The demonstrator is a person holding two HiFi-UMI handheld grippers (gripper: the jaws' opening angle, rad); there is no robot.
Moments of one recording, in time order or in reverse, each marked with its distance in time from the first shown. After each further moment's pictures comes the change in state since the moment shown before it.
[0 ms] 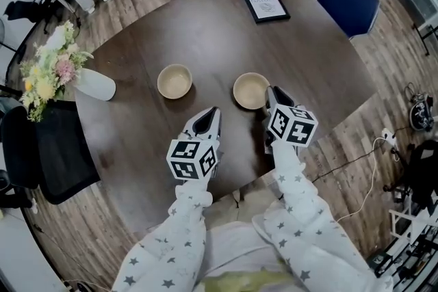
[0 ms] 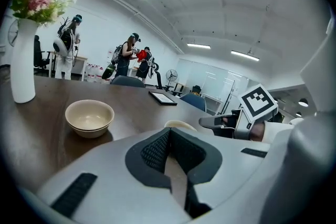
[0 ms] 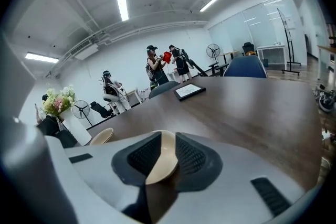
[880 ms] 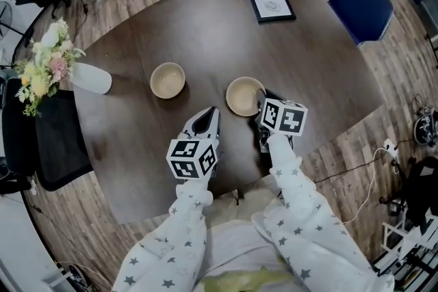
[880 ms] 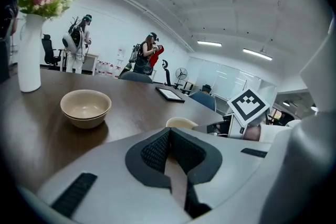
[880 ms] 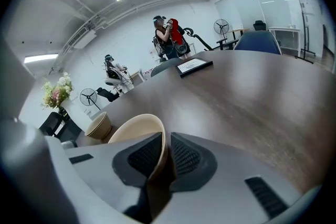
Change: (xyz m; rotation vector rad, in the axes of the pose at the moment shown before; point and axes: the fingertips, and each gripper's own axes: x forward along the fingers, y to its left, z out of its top) left arm 0.034 -0.002 -0.013 -0.062 0.020 0.107; right arm 0.054 -0.020 -0.031 -0.002 0.244 0.066
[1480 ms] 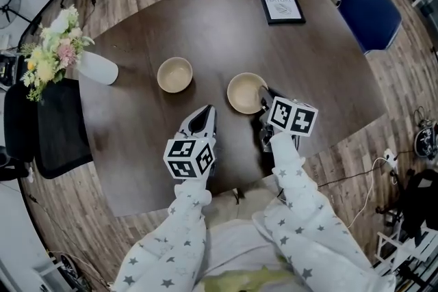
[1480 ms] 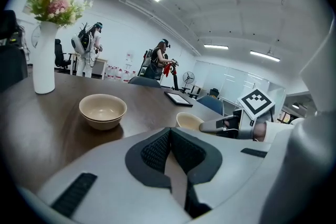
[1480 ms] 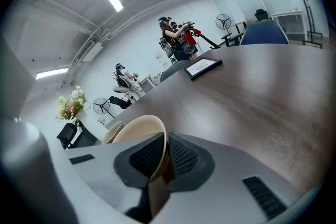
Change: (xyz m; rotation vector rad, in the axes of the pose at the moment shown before) left arm -0.020 0.018 0.004 -0.029 -0.048 0.084; right arm -0.005 0.024 0.012 0.068 -0.030 0.152
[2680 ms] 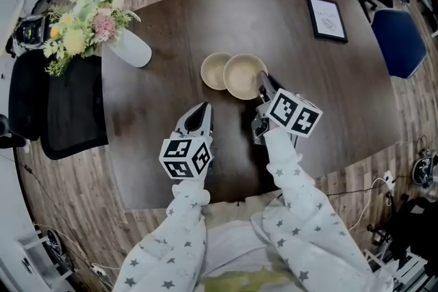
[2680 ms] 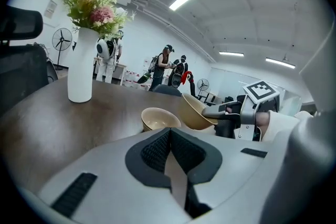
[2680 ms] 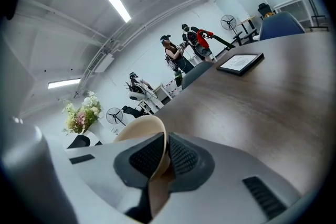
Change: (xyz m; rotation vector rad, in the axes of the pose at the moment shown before) left arm -0.059 0.119 0.026 -0.084 -0.073 0.139; right arm 0.068 0.148 0.018 0.032 -0.097 0.146
